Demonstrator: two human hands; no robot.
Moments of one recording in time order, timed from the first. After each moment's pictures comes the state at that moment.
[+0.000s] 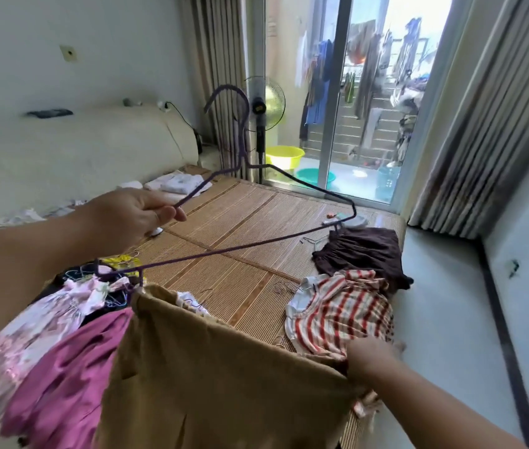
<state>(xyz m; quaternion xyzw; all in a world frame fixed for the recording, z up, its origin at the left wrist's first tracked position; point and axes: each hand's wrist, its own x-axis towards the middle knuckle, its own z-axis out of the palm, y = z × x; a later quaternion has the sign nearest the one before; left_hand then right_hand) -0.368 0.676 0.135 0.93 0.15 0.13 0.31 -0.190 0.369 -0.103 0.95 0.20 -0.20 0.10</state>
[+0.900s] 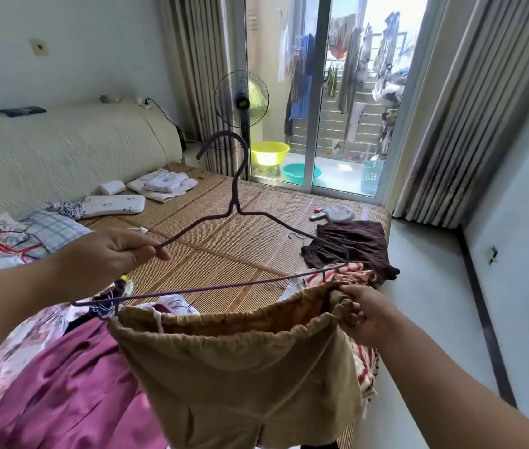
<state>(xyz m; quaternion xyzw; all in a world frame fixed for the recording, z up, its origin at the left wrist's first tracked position) -0.380 0.690 0.090 0.92 0.09 0.09 0.36 -0.170 0.377 -0.042 0.54 -0.20 -0.35 -0.74</state>
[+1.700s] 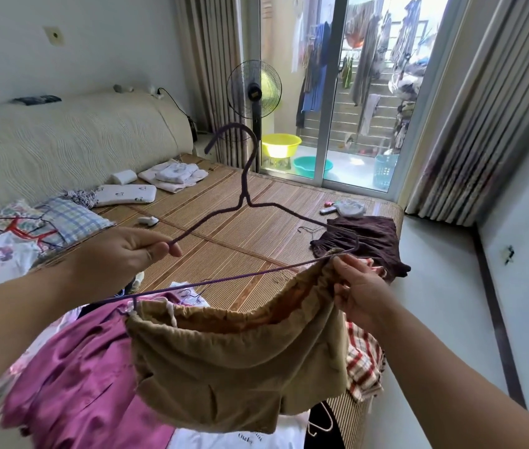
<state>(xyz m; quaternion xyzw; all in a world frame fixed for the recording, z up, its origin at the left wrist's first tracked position) -0.390 0.686 0.075 0.92 0.13 0.13 0.35 -0.176 0.398 -0.036 0.57 0.02 -0.28 -0.77</state>
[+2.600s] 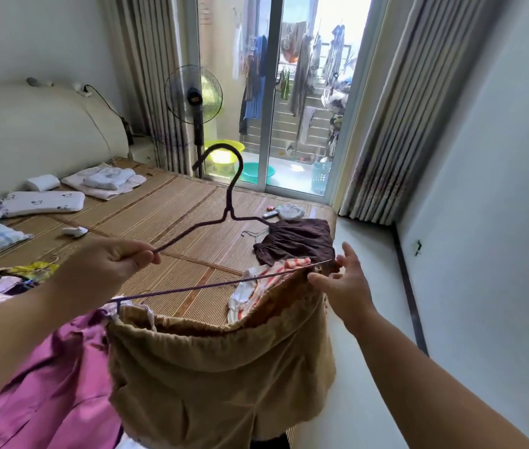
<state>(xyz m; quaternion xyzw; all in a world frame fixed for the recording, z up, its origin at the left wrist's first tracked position) -0.352 0.631 0.059 0.90 0.08 0.19 0.38 -0.188 0.313 -0.009 0.79 0.07 -0.02 -0.61</state>
